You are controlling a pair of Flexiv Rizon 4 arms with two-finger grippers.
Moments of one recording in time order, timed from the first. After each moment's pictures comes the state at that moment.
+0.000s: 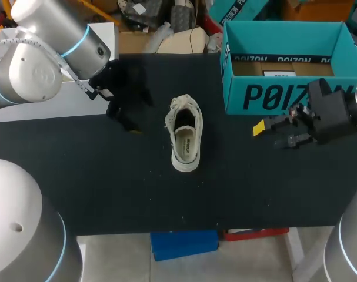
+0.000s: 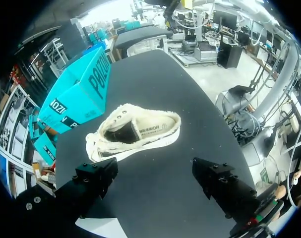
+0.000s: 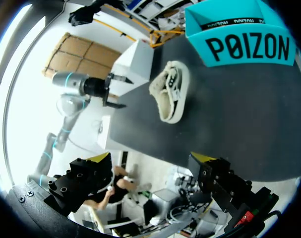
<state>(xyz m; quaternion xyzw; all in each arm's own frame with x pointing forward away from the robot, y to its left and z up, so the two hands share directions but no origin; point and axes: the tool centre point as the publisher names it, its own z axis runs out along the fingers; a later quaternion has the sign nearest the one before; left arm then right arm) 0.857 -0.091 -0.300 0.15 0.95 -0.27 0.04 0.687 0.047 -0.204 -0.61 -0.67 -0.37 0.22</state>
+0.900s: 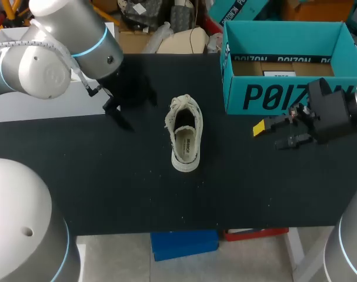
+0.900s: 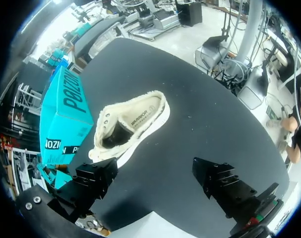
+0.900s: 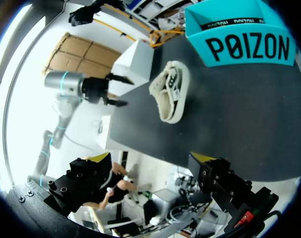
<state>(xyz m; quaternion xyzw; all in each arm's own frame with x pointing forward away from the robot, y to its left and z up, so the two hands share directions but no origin) 0.867 -0.086 -0.300 0.37 0.91 -0.15 0.11 0.687 0.047 -0.204 -0.61 -0.67 -0.37 0.22</state>
